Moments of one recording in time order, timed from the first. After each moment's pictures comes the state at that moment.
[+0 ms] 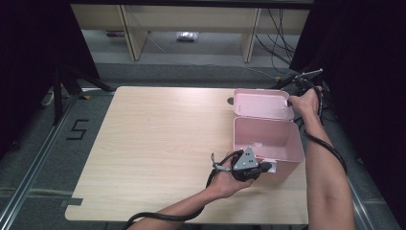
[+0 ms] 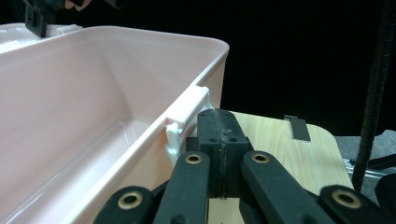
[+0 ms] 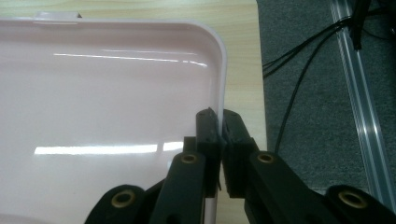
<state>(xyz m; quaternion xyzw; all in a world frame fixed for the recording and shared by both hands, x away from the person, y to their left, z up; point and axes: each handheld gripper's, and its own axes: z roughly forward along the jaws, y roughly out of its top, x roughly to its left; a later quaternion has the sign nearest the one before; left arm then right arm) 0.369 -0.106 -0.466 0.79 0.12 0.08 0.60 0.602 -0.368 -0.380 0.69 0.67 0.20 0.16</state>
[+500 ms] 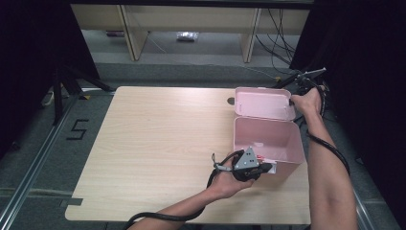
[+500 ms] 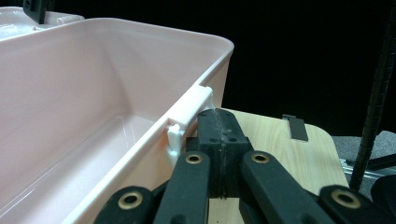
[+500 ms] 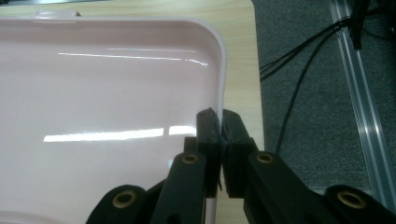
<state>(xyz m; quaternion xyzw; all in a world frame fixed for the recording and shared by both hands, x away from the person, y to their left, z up) 0.369 -0.108 -0.466 0.79 0.13 0.07 0.60 0.597 -0.370 -0.372 0.70 0.67 0.21 0.15</state>
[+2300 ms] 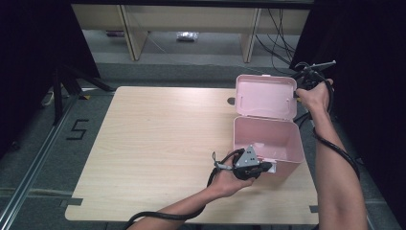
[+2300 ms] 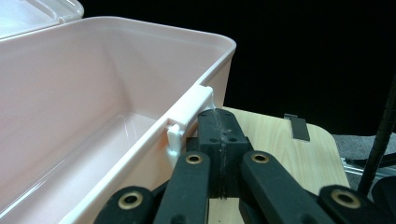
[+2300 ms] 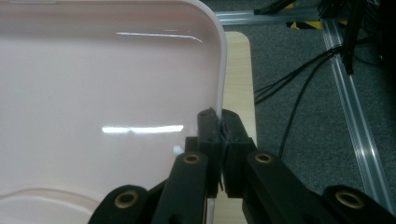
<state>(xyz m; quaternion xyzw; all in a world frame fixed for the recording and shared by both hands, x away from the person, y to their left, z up) 0.372 -0.109 -0.463 0.79 0.13 0.07 0.59 0.580 -0.369 -0.335 0.68 0.66 0.25 0.19</state>
